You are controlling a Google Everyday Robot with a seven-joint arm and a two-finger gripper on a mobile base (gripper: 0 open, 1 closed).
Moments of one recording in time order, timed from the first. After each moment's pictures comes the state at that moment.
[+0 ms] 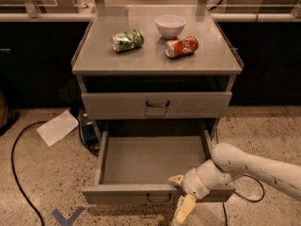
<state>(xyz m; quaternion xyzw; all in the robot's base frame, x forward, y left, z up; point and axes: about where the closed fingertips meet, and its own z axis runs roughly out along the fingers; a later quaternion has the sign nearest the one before) 0.406 -0.078 0.461 -0.57 0.69 0.42 0.15</state>
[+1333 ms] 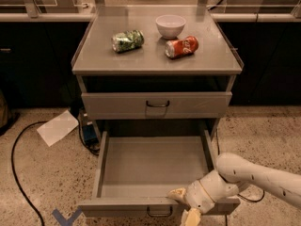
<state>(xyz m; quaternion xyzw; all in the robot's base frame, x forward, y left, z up) 0.349 -0.078 0.476 -0.55 0.67 0.48 0.13</state>
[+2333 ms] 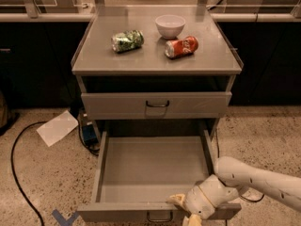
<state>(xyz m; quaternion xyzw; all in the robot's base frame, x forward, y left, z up) 0.326 -0.079 0.471 -0.55 0.66 0.50 0.10</state>
